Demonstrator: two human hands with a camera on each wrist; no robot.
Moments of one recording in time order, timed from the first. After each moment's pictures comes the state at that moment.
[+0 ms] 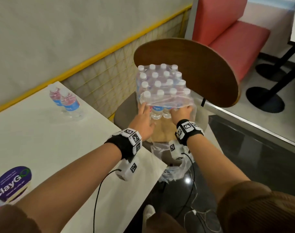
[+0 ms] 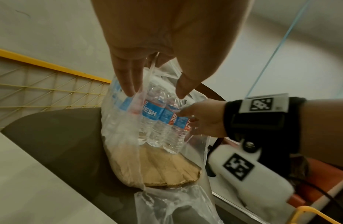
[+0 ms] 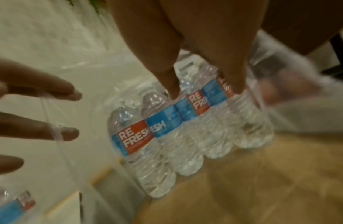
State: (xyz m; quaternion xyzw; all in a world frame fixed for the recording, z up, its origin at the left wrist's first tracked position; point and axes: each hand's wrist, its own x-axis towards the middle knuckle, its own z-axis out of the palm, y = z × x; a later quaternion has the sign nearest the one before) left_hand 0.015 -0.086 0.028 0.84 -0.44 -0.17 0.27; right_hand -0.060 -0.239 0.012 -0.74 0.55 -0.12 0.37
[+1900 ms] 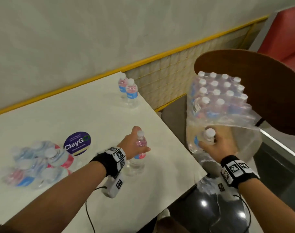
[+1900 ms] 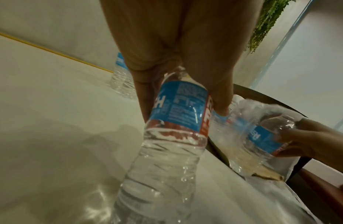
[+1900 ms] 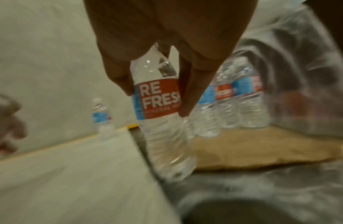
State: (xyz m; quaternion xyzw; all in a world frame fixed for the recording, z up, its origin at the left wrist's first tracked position) left_hand 0.050 0.130 -0.004 0.84 -0.22 -0.28 0.41; right_hand -0.099 -0.155 0.002 -0.89 0.32 -0.06 0.32
